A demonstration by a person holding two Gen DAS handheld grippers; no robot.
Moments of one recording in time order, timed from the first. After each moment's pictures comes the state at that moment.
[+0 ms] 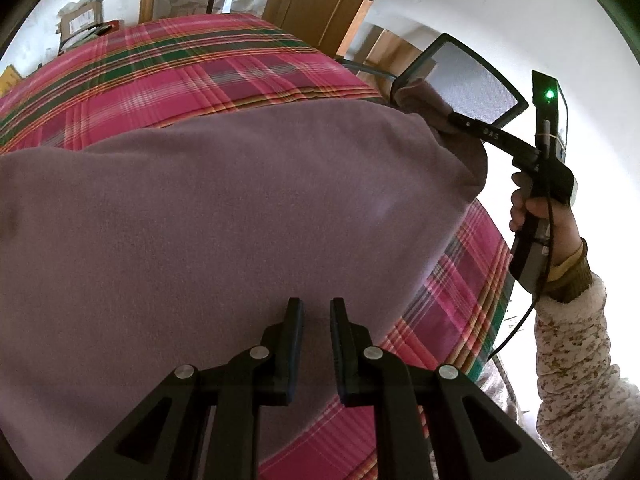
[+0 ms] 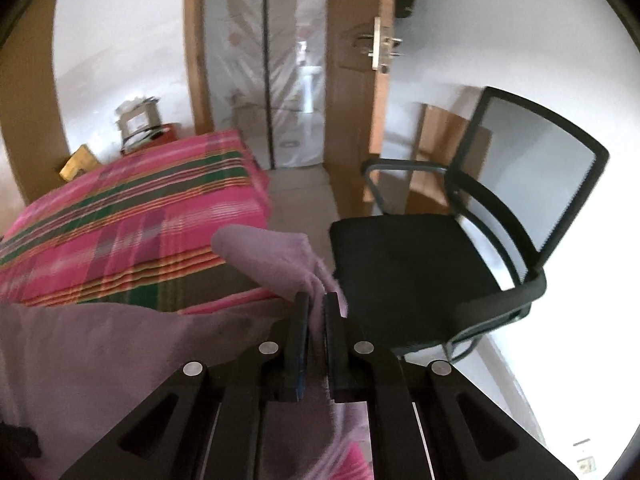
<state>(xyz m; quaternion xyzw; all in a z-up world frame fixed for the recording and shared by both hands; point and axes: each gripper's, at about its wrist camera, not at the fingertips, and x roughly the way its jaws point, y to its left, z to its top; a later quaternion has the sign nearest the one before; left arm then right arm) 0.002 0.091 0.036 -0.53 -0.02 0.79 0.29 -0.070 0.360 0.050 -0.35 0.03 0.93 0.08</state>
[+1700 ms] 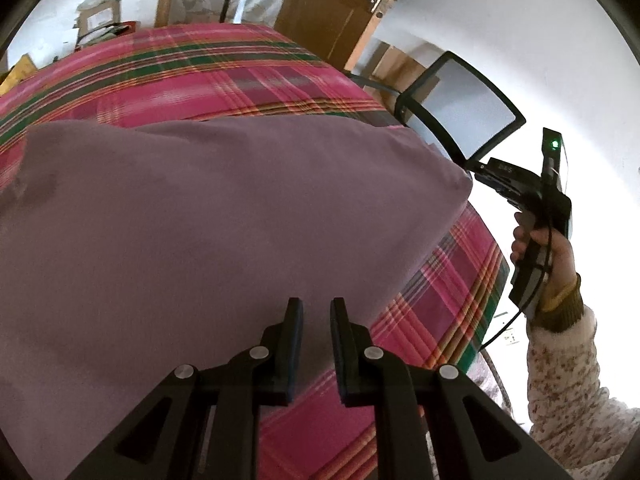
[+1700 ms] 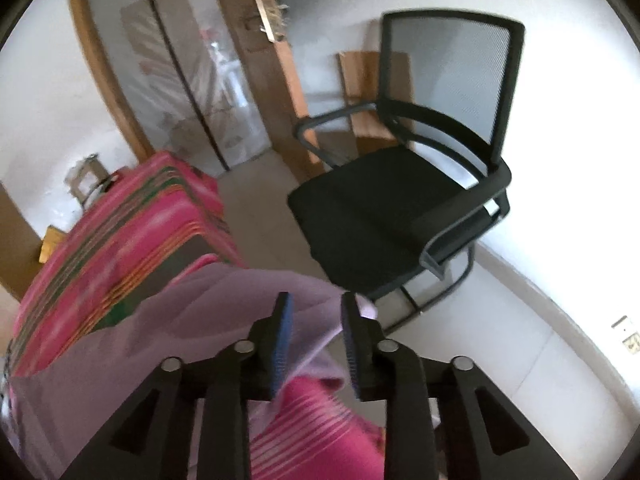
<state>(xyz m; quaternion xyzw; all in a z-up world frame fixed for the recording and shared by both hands) 0.018 0.062 0.045 -0.52 -0.05 0.81 0.28 -0.013 0.393 0.035 -0.36 0.17 0.90 0.15</state>
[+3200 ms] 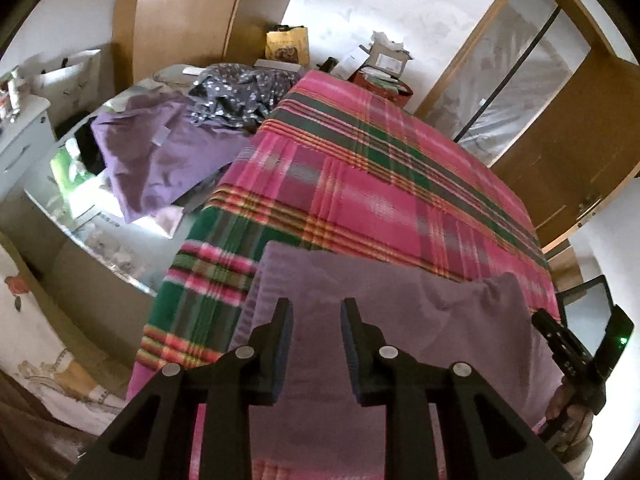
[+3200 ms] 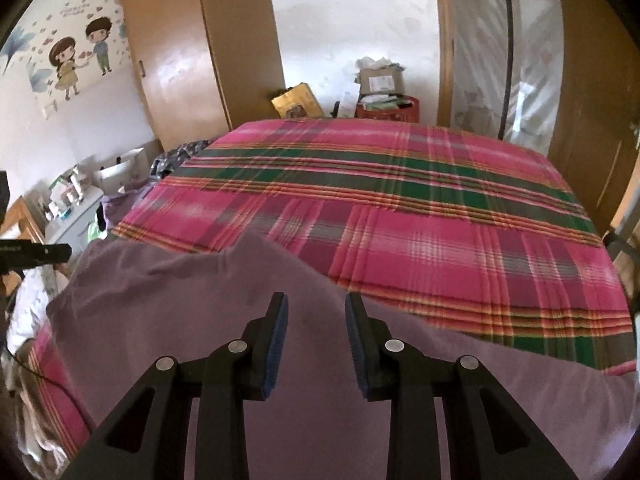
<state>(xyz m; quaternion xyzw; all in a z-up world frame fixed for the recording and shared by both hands) 0.034 -0.284 0.074 -0.45 -0.24 0.86 -0.06 -0.073 0.033 0.053 -0.37 -0.06 0.88 -0.28</state>
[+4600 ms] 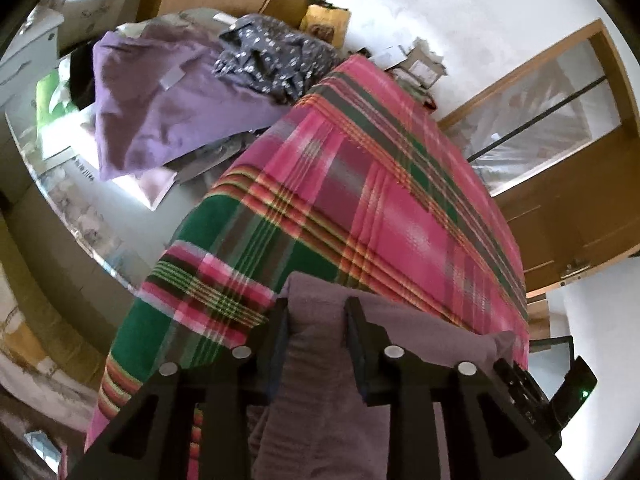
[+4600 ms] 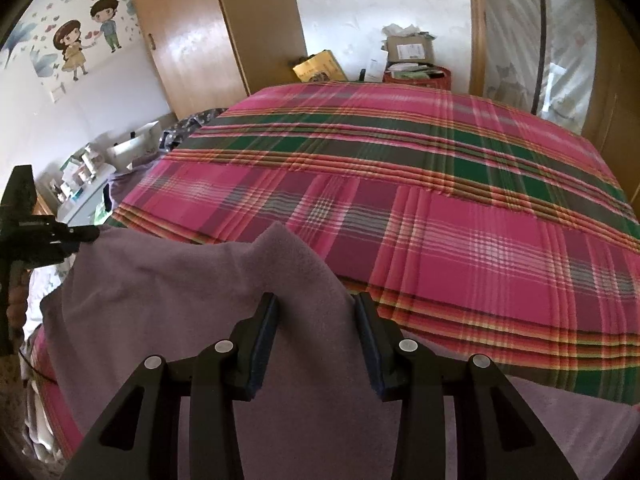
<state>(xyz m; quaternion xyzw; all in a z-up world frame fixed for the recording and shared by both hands) 0.006 -0.339 0.022 -0.45 -0.37 0.81 -0.07 -0.105 -0.007 0.025 -0.41 -0.07 0.85 -0.32</state>
